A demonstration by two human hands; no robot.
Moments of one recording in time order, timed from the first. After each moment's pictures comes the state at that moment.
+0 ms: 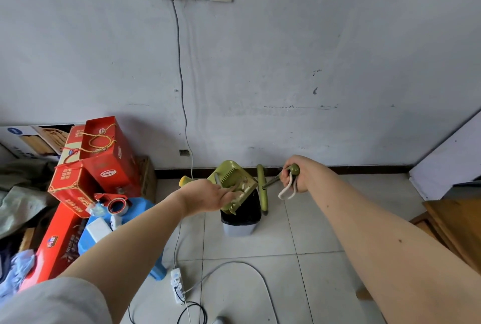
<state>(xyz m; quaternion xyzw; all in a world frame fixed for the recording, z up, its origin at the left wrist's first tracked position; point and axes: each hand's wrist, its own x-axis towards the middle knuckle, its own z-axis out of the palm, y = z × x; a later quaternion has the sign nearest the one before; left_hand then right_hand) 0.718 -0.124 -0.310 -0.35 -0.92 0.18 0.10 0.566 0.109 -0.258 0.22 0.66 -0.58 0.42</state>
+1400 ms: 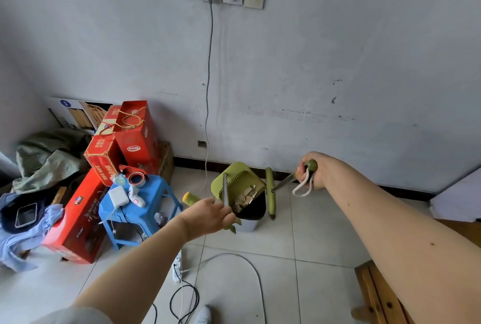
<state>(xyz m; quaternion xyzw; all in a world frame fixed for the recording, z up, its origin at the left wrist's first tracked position) 0.826 -0.042 -0.355 -0.25 -0.94 0.19 0.14 0.614 0.160 -0.211 0.19 0.71 -0.55 0.41</state>
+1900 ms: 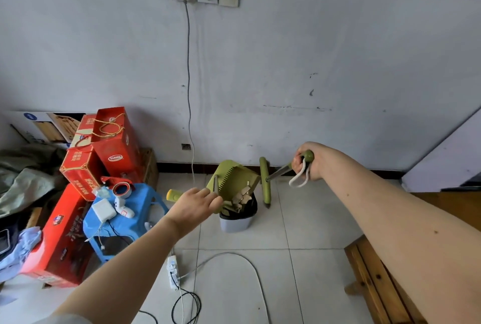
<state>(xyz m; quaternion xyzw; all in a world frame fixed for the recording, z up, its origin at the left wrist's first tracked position) 0.835 -0.070 -0.344 -0.16 -0.97 0.07 0.17 0.629 0.166 -0.202 0.20 0.68 -0.59 0.38</state>
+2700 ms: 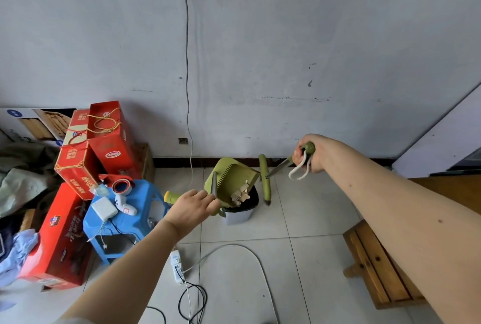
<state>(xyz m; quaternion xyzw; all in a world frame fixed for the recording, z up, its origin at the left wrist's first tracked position) 0.864 -0.114 -0.366 -0.18 -0.97 0.07 0.17 0.665 0.126 -0.195 0.24 0.72 -0.55 0.35</state>
